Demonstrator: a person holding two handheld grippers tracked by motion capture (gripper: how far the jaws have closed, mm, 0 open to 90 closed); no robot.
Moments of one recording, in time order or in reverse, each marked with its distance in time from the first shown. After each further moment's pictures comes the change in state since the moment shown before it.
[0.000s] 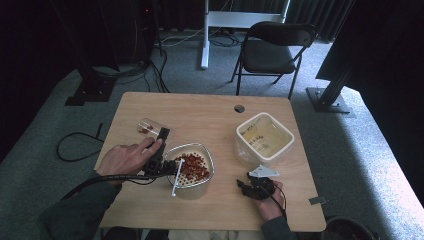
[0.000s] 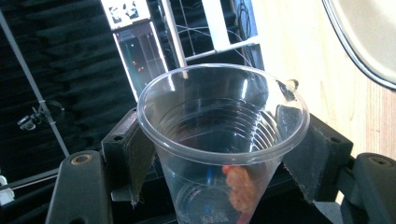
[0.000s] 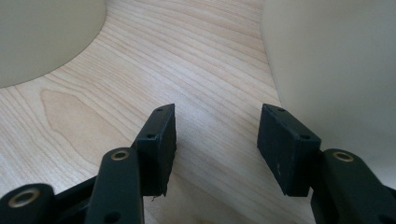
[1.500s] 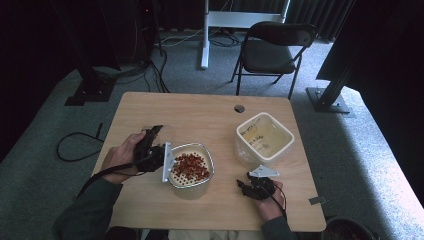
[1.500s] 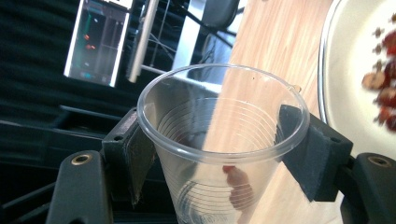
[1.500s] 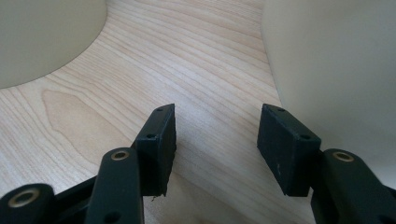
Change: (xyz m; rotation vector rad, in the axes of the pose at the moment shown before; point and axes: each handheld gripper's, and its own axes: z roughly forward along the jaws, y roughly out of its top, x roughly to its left) left arm 0.012 -0.031 0.012 -0.146 -0.206 -0.621; right arm 0.000 0.000 0.000 -0.001 0.004 0.003
